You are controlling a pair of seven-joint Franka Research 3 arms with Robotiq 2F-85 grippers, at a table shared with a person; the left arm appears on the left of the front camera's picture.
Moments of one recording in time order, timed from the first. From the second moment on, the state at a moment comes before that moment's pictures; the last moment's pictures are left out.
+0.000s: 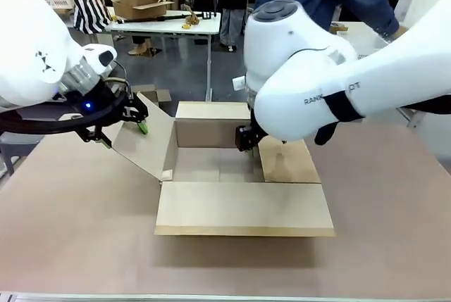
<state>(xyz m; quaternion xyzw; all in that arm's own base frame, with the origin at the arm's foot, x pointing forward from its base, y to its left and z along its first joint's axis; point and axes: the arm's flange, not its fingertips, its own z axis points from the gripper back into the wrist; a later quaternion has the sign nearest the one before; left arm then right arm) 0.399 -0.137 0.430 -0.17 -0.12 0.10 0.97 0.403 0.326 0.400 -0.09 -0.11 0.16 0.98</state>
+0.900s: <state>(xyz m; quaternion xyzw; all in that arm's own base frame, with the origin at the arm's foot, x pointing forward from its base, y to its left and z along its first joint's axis) 0.399 -0.137 0.430 -0.17 -0.12 0.10 0.97 0.423 0.326 0.368 -0.19 -0.17 0.08 0.96</state>
